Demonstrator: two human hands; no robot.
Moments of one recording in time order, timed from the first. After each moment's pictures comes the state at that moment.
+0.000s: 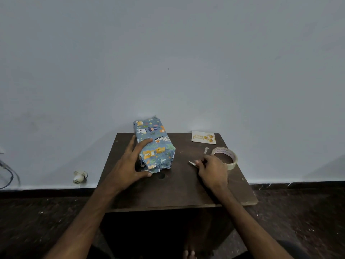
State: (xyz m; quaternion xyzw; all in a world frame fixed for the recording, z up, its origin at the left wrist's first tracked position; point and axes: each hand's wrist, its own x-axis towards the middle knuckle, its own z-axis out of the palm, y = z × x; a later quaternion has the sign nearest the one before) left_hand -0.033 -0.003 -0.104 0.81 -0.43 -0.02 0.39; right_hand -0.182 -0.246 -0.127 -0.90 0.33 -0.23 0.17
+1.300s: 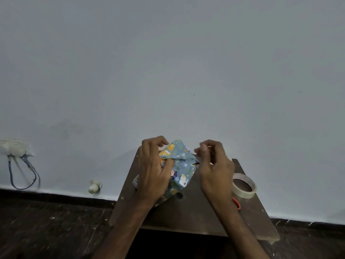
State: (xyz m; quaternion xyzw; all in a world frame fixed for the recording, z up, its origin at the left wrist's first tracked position) left_hand -0.083 -0.014 -0.035 0.72 -0.31 0.20 0.58; right_hand -0.163 -0.144 -0.017 -0.76 0.16 -0.47 0.41
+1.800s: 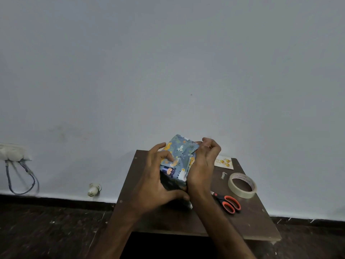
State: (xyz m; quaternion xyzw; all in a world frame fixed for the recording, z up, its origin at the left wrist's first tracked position) left_hand -0.082 0.001 -0.046 0.69 -0.45 0.09 0.56; right_hand -0.130 -0.112 -0.008 -0.59 0.22 -0.47 0.62
